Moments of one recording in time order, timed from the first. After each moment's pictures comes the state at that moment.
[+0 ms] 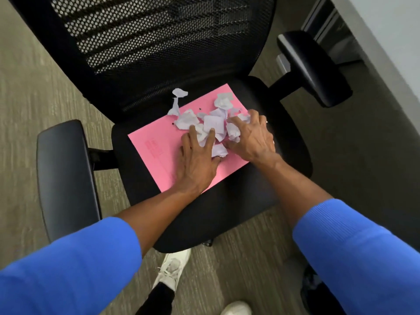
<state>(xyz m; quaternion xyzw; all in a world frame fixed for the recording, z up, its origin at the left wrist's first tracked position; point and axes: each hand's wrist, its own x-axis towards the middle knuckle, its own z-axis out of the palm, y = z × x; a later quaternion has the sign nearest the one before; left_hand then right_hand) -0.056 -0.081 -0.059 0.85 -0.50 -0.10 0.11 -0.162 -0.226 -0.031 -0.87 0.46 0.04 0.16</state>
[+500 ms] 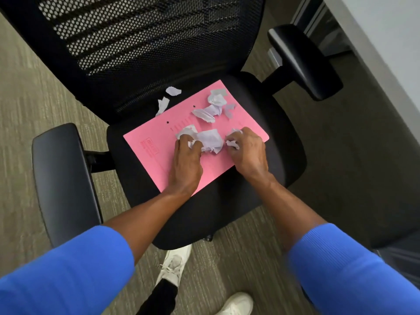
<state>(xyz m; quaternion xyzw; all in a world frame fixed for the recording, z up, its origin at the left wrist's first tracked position) -0.048 -0.061 -0.066 0.83 -0.50 -0.10 0.23 -0.186 -0.182 -0.033 -0.84 0.48 -0.08 0.24</state>
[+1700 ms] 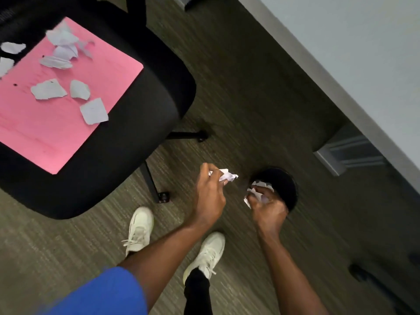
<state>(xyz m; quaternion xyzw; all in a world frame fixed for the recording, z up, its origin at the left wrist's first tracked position) -0.402 0.042 -0.095 0.70 -0.57 -0.33 0.30 -0.563 0.055 -0.112 -0.38 0.84 -0.25 0.29</state>
